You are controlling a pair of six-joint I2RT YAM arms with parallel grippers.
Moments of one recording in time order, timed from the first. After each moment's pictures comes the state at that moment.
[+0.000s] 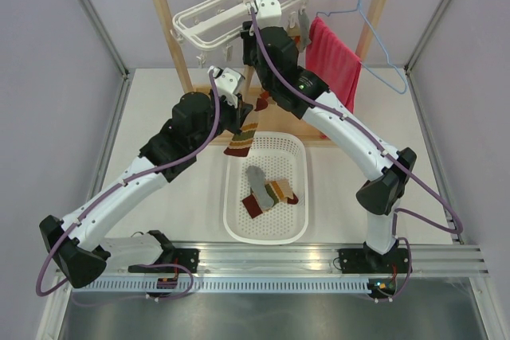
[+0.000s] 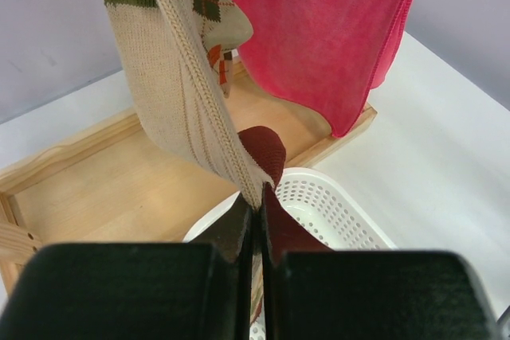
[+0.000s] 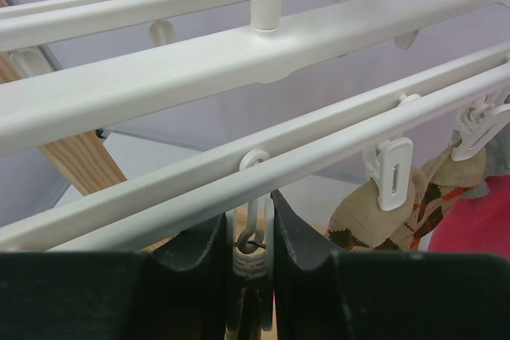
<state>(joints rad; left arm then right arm) -0.74 1.18 1.21 -0.19 -0.07 -0.06 0.80 1.91 2.16 -0.26 0.54 0.08</state>
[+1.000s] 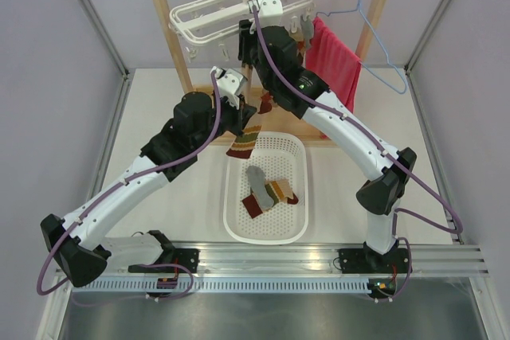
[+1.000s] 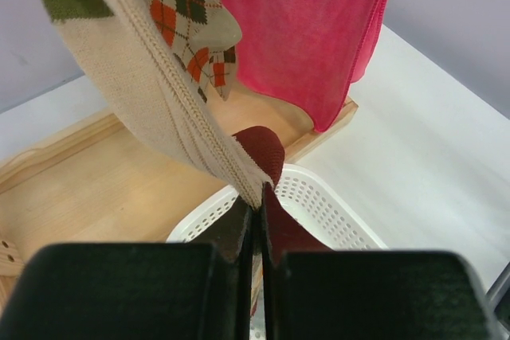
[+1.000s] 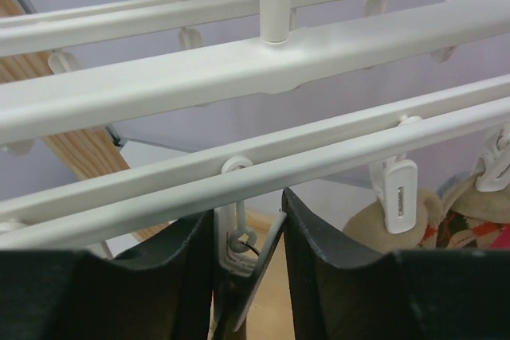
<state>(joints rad) -0.74 1.18 1.21 -0.19 -0.01 -0.08 0.80 1.91 2.16 -0.23 0.52 0.11</state>
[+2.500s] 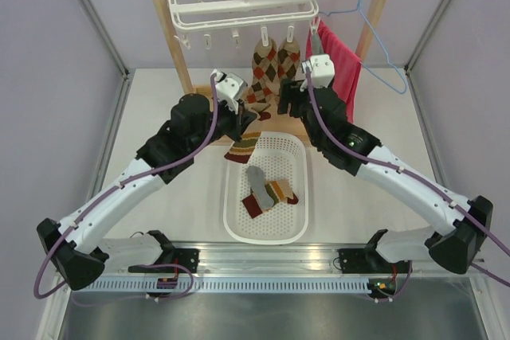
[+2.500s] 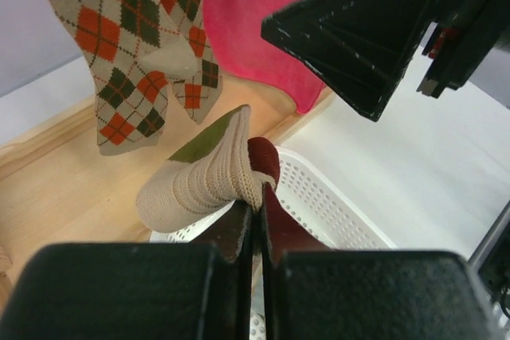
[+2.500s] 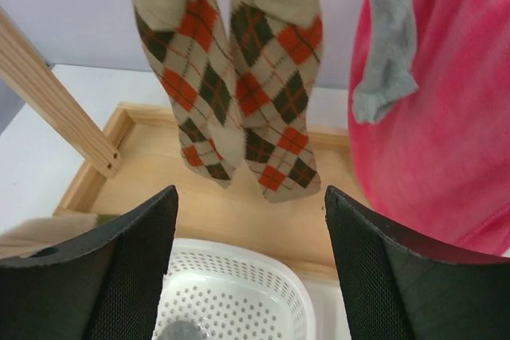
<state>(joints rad) -0.74 1.16 1.21 -0.25 0.04 -0.08 0.80 1.32 1.30 -0.09 0.60 0.17</state>
